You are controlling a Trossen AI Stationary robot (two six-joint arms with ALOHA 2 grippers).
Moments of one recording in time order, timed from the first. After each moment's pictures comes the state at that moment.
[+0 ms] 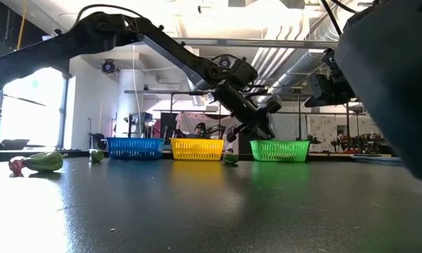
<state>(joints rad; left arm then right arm) 0.44 2.51 2.05 -0.13 -0.03 -0.64 -0.27 0.93 0.24 0.35 0.68 0.12</state>
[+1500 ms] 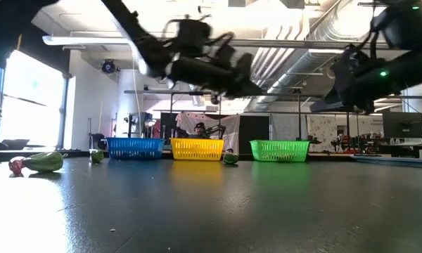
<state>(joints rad) 0.28 2.02 1.17 0.72 -0.06 -0.10 0.05 0.88 0.13 0.39 0.74 0.36</state>
